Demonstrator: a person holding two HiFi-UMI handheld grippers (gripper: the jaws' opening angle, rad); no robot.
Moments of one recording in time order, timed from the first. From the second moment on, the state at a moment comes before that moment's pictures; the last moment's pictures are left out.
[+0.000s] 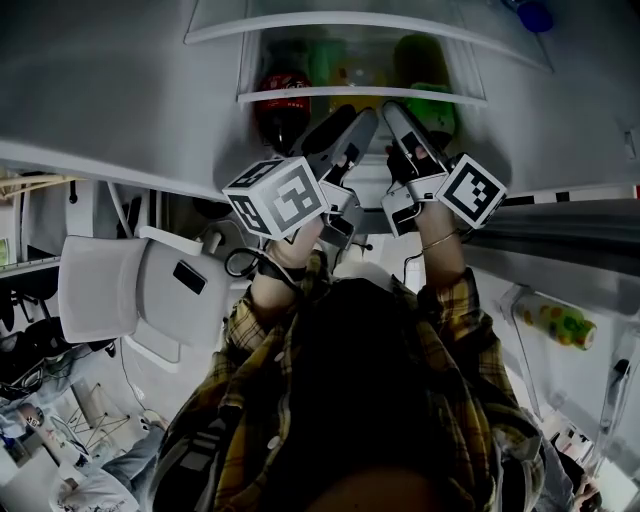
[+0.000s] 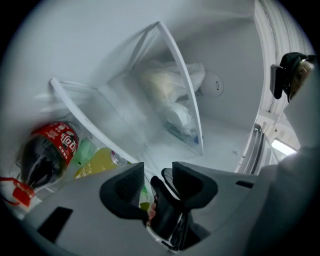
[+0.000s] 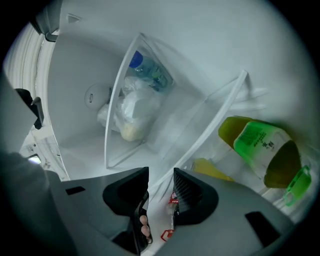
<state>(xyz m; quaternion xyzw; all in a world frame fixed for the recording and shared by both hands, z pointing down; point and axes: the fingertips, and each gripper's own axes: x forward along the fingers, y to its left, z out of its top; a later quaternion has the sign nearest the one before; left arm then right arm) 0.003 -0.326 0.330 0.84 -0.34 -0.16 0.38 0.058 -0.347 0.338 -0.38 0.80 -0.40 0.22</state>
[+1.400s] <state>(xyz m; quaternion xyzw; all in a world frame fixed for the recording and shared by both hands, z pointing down) -0.016 -0.429 0.352 0.75 -0.40 -0.25 0.46 0.062 -0.433 0.349 -0.38 0.75 -0.47 0.28</state>
